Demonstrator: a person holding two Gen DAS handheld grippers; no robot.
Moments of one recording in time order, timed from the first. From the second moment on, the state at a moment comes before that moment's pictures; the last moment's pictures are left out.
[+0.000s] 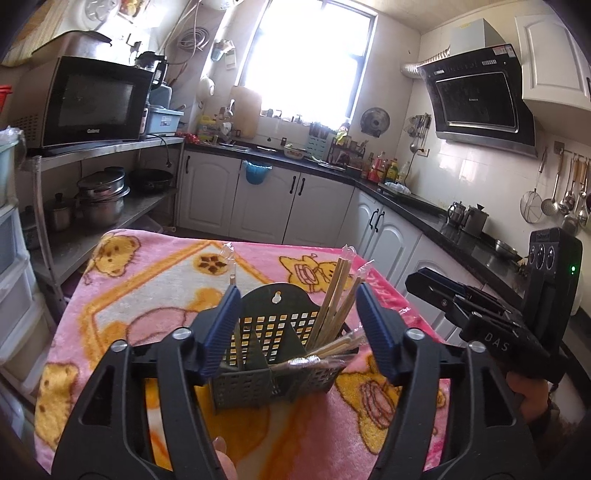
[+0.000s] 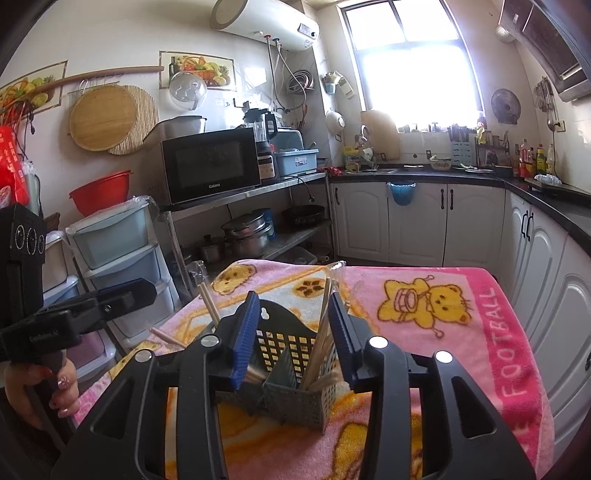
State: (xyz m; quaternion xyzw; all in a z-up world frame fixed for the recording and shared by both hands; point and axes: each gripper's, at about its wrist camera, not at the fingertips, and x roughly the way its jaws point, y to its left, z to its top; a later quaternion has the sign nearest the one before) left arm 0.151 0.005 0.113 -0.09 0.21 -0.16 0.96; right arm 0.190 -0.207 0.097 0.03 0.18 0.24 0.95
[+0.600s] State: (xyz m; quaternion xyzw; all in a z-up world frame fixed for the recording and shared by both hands) left arm 0.122 0.012 0.099 -0.12 0.22 -0.11 0.96; right arm 0.152 -0.217 0.088 0.02 0.18 0.24 0.95
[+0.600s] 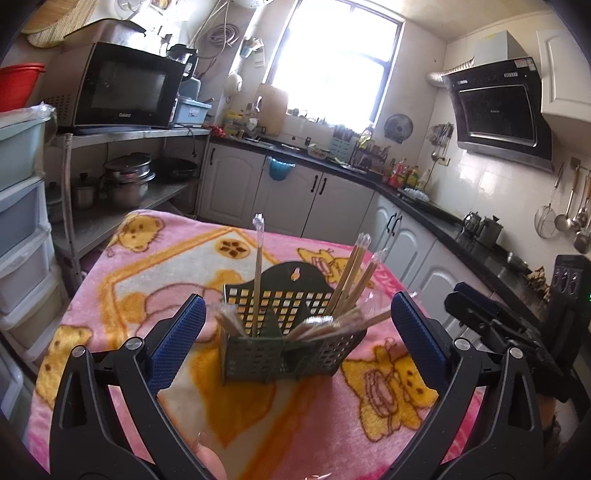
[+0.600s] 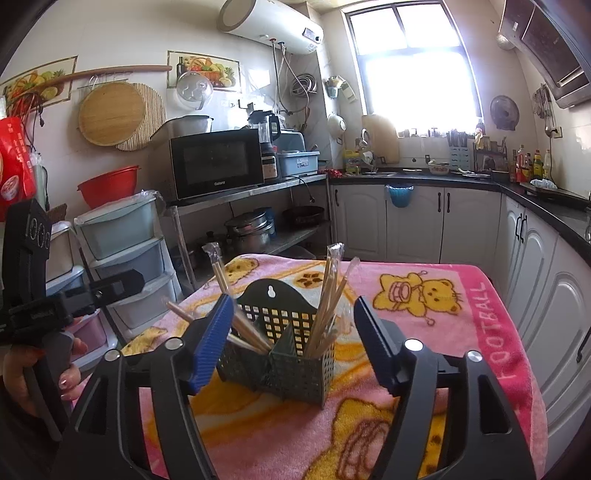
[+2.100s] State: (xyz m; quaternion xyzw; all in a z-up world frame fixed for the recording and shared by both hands) left arm 0.100 0.001 -0.007 -0.08 0.18 -0.01 0.98; right arm 0.117 -0.220 -0.014 0.00 0.14 0.16 0.98
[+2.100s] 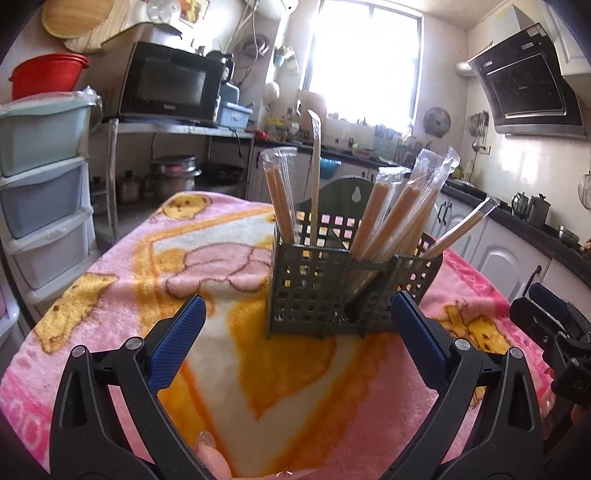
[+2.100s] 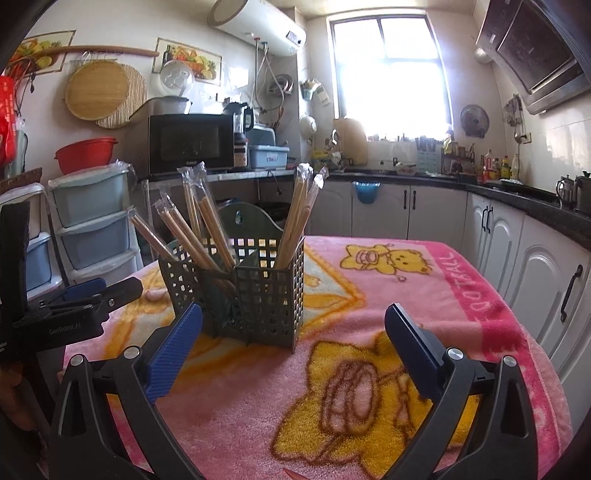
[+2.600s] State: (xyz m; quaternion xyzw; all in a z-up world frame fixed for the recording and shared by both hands) left arm 0.094 0.003 -0.011 -0.07 0.15 0.00 0.99; right arm 0.103 -0.225 -0.021 0.01 0.08 0.14 0.99
